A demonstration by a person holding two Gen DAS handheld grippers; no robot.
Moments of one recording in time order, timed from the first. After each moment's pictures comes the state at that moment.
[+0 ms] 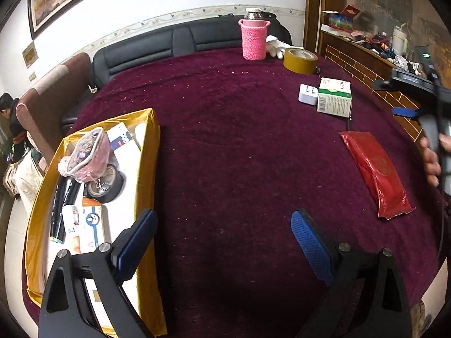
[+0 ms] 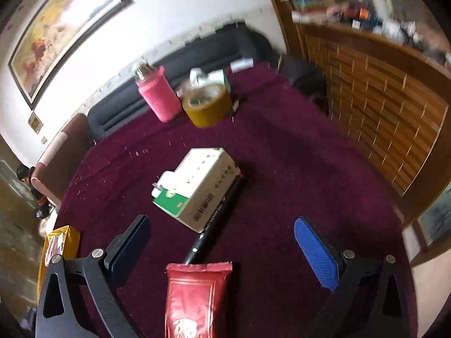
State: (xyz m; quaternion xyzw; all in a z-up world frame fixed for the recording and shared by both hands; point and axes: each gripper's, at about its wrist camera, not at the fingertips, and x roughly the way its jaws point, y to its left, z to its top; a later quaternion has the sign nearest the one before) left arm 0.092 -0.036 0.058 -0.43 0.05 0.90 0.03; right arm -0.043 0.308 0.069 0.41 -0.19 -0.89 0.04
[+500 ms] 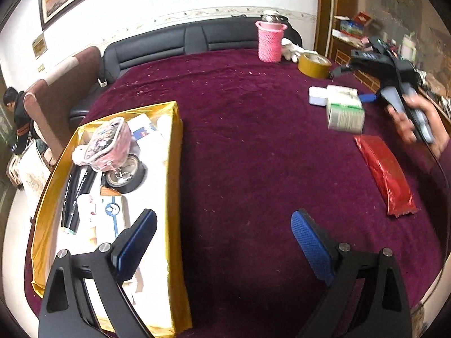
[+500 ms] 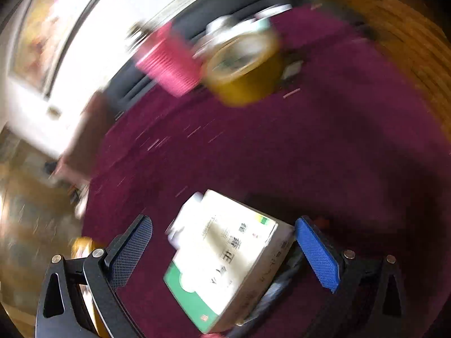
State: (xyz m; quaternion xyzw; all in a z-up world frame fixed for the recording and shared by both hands) left arm 0.101 -0.070 0.063 -0.42 0.03 0.91 0.01; right arm -0.142 0.251 0.050 0.51 -0.21 -0.81 0.21
